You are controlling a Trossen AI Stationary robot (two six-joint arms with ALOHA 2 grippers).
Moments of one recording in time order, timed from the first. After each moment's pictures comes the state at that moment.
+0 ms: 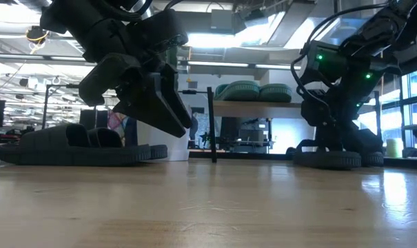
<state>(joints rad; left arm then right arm) -0.32 1.70 0.88 -0.01 -0.41 0.00 -0.12 1.41 0.54 -0.40 0.78 -0.53</state>
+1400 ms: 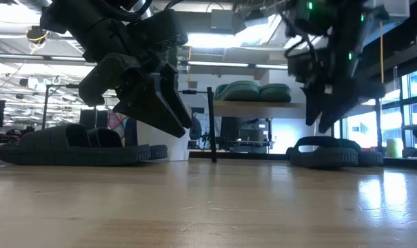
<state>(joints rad) -0.32 1.70 0.88 -0.01 -0.41 0.00 0.02 1.41 0.86 -0.78 0.38 -0.14</state>
